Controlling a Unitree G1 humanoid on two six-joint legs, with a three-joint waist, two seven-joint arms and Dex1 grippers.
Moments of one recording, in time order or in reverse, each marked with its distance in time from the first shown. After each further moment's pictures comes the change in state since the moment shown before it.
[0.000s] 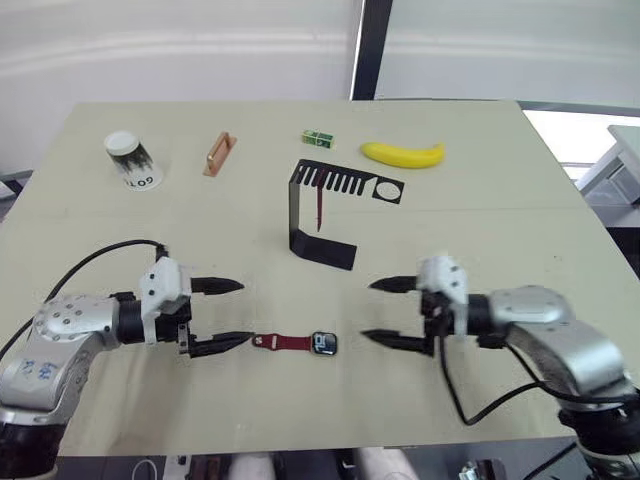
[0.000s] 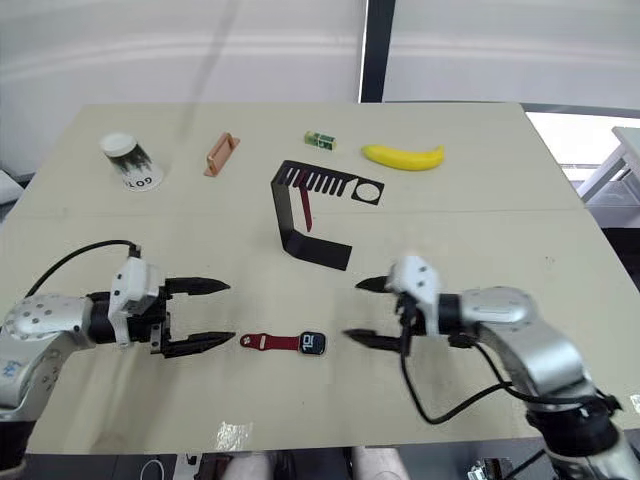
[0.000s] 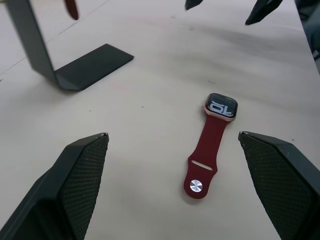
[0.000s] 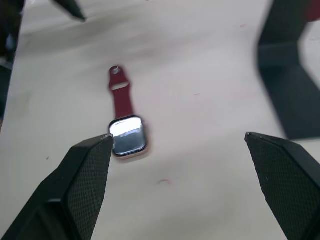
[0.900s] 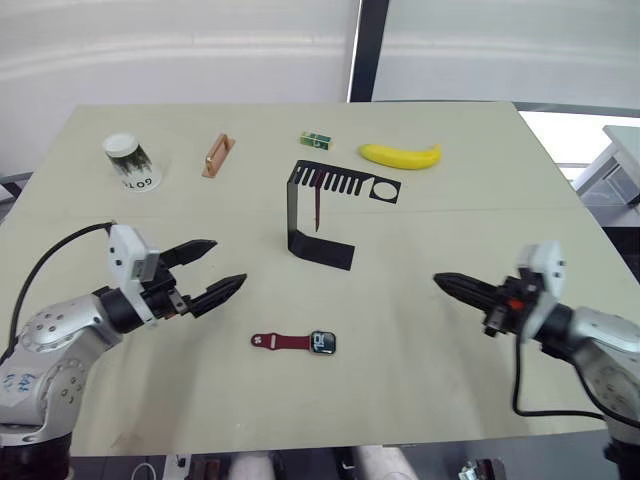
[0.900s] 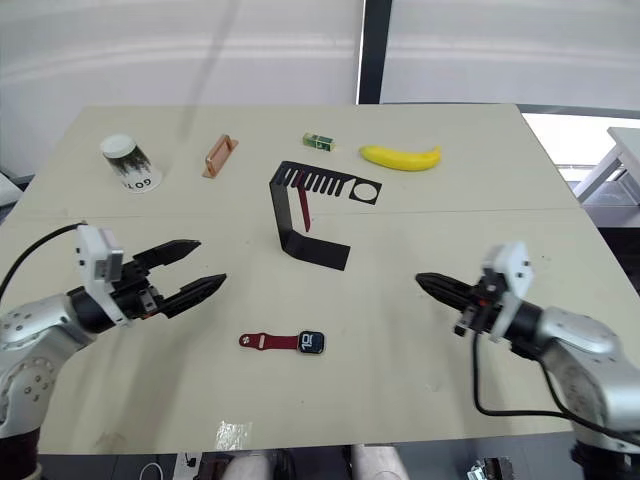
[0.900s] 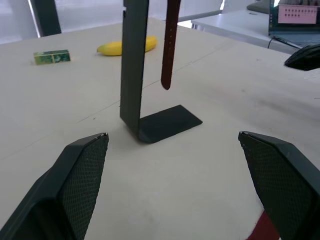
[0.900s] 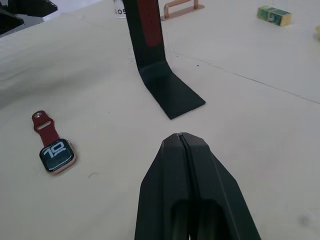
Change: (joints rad) left arm -0.087 -0.131 -0.016 -0.120 -0.042 0.070 0.293; right arm -0.004 0.127 -0.007 0.140 -0.035 -0.146 -0.116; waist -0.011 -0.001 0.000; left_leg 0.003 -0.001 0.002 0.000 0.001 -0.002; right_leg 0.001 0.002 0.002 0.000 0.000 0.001
